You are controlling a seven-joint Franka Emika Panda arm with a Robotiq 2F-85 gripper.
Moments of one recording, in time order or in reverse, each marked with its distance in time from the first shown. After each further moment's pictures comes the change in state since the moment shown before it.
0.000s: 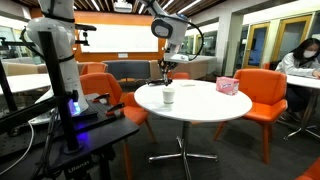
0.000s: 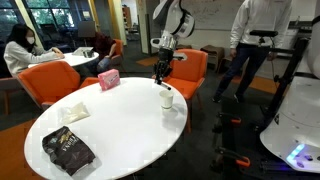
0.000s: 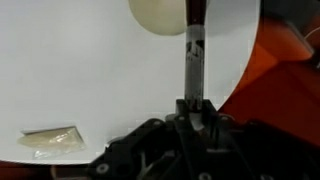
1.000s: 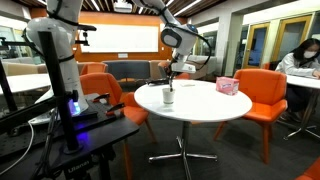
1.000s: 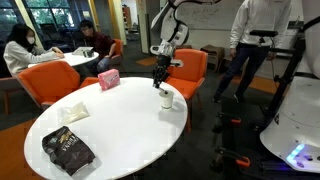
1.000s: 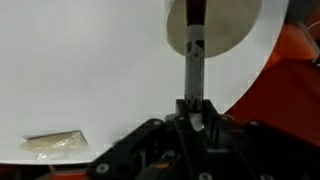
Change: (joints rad) arm 0.000 0.185 -0.059 0.154 0.083 -0.072 -0.130
